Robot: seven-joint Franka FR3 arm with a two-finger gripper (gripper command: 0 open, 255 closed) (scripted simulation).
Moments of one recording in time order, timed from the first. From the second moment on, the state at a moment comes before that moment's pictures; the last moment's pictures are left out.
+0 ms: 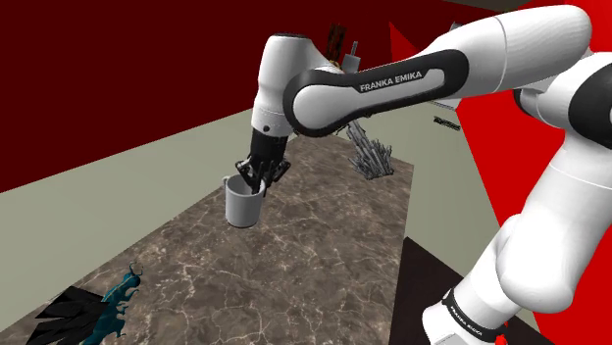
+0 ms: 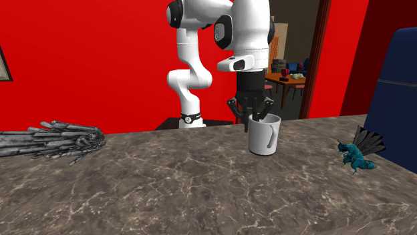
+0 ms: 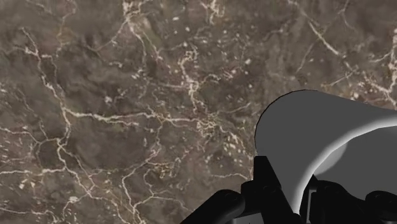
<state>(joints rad) 0.13 0.13 0.44 -1.93 -0.01 2.09 0.73</state>
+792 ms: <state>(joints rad) 0.13 0.09 0.44 -1.81 0.01 1.93 0.72</state>
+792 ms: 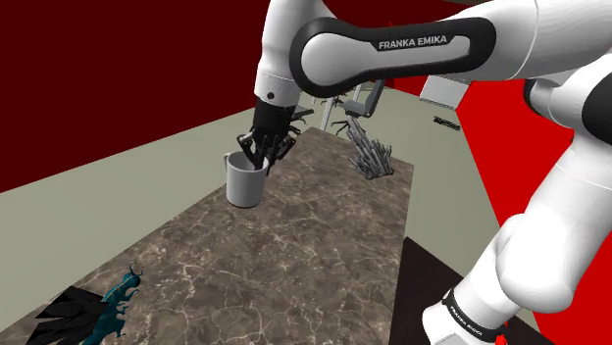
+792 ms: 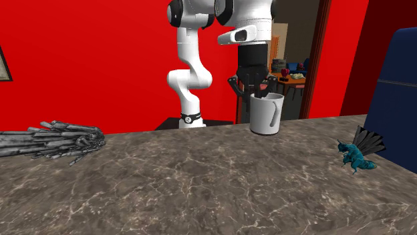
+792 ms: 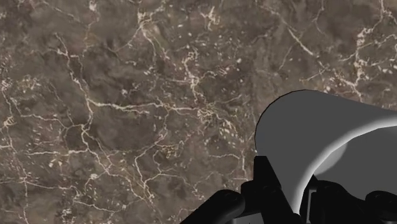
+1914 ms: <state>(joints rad) 0.13 0.09 0.44 -1.58 0.01 1.71 0.73</state>
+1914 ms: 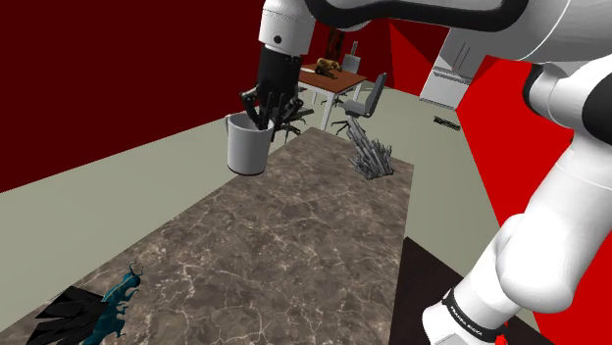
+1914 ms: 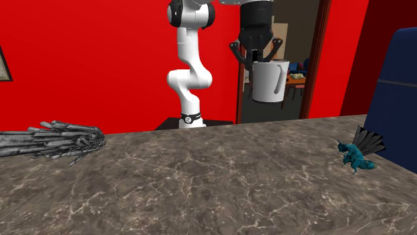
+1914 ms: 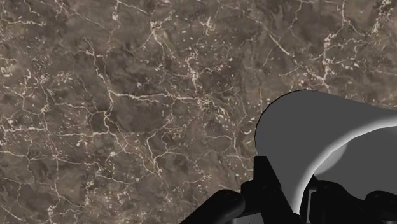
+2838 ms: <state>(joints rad) 0.00 -0.17 0.30 -1.82 0.11 1.69 0.44</state>
